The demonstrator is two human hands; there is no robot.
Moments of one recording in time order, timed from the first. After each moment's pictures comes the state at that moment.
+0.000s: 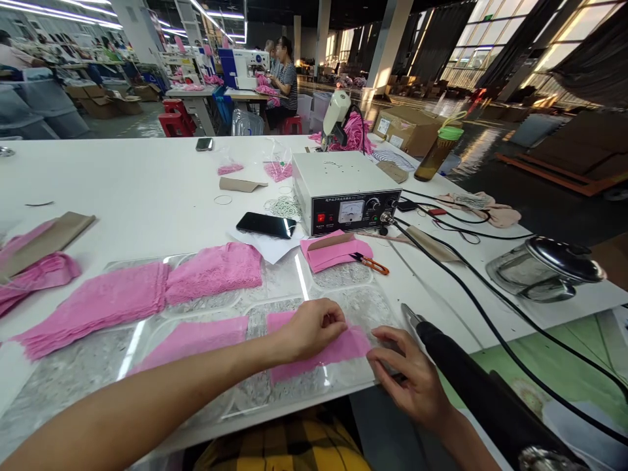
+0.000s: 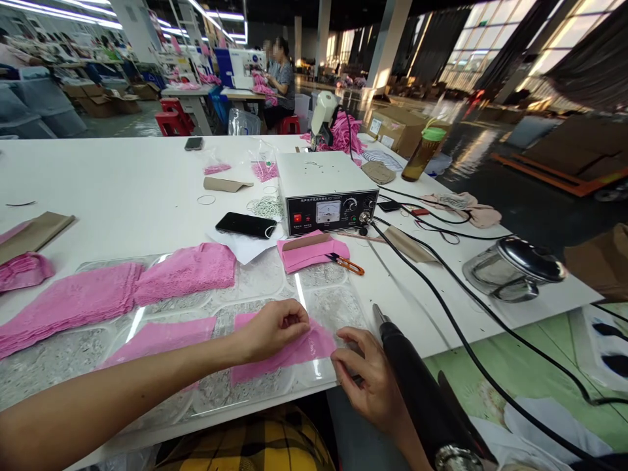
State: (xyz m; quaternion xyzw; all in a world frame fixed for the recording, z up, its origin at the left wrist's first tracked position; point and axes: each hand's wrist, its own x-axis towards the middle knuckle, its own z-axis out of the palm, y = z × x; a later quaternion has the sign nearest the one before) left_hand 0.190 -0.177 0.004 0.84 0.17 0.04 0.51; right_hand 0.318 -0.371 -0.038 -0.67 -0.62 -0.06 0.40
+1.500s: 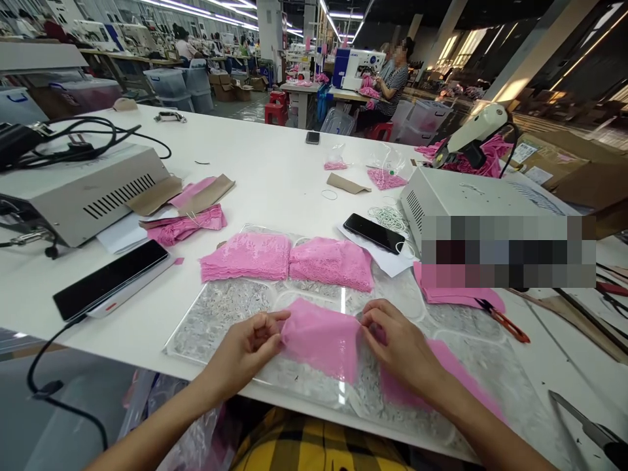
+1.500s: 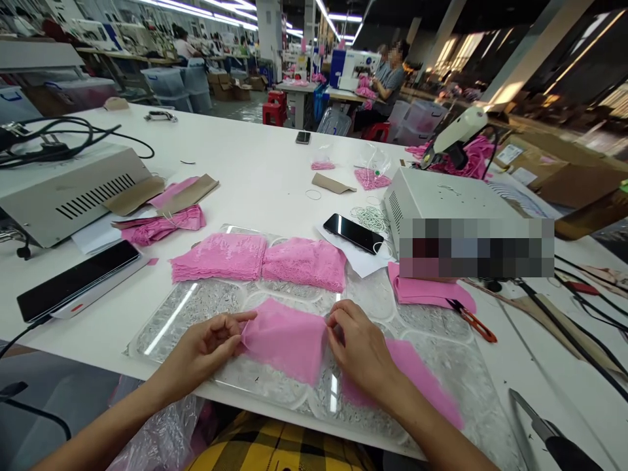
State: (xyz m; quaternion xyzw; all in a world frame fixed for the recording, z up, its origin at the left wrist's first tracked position) left_hand -0.071 -0.143 -0.001 0.70 0.41 0.25 0.54; right_hand 0.210 -0.206 -0.001 -0.67 -0.70 0.14 0.23
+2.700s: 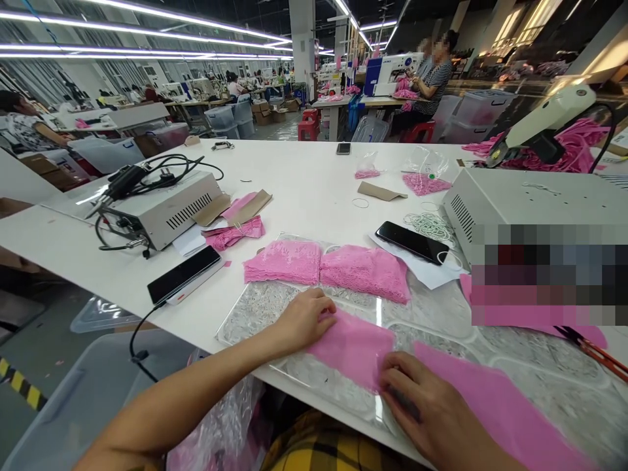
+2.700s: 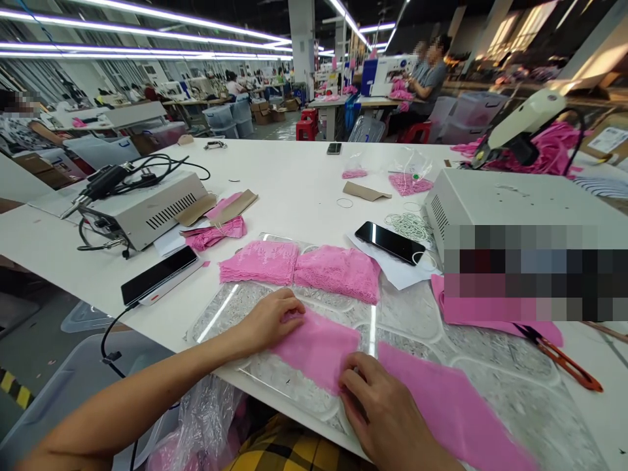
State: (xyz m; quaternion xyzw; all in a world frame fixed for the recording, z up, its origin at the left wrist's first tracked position) left_hand -0.025 -0.104 0.001 0.87 0.41 0.13 0.24; right_hand 0.190 -0.246 -0.017 -0.51 -0.81 0.12 0.28
